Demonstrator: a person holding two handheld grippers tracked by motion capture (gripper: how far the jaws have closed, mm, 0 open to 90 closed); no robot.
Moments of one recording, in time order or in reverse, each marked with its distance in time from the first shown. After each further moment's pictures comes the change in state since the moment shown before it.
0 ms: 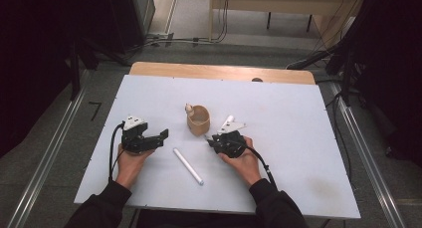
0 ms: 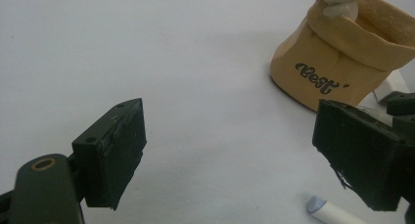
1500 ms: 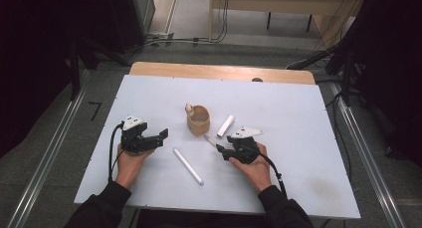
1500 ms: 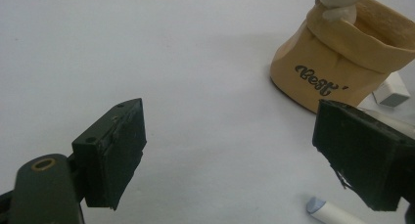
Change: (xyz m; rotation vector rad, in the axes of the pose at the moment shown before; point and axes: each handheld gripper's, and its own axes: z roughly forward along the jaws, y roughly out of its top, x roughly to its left) left arm 0.000 0.000 -0.002 -0.008 0.003 0.000; right arm -0.006 -0.022 -0.033 -0.052 -0.041 0.087
